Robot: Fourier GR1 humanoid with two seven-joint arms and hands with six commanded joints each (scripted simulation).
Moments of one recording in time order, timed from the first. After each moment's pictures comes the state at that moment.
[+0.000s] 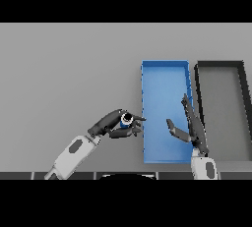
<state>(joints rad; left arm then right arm) -0.28 0.18 -0.60 -1.61 0.15 -0.18 -0.04 0.18 -0.12 0.08 -1.77 0.06 0.10 -0.15</state>
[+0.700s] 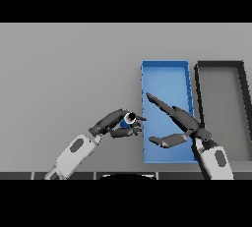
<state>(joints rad) -0.29 0.17 -0.60 -1.58 0.12 -0.18 -0.02 -0.12 -0.35 0.22 -2.07 -0.31 0.42 0.23</state>
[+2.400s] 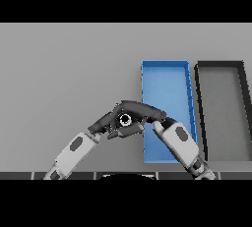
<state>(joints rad) -0.30 0.17 -0.58 -1.58 0.13 -0.23 -0.08 -0.51 -0.11 0.41 -1.79 -0.26 0.55 0.32</state>
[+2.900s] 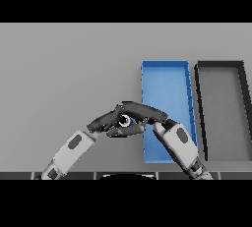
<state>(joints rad) -0.33 0.21 -0.58 -1.56 0.07 -0.33 -0.07 -0.49 -0.07 0.38 -1.82 -0.27 0.59 0.36</state>
